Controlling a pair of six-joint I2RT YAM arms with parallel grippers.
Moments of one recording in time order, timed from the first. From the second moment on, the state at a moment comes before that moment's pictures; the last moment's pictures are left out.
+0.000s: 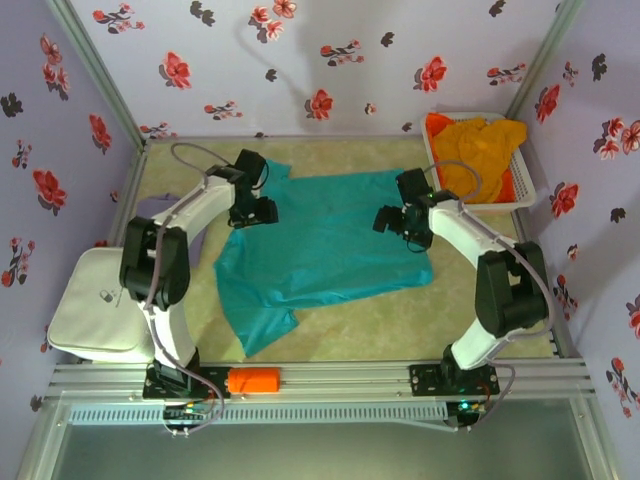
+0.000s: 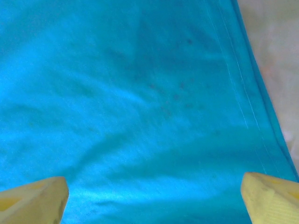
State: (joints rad) left arm -0.39 1.92 1.51 -0.88 0.04 -0.45; right arm 0.31 1.61 1.11 -0.70 -0.03 0.60
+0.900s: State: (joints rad) left arm -0.31 2.54 2.30 -1.04 0.10 -0.43; right arm 0.32 1.30 0.80 -0.64 0.00 0.69
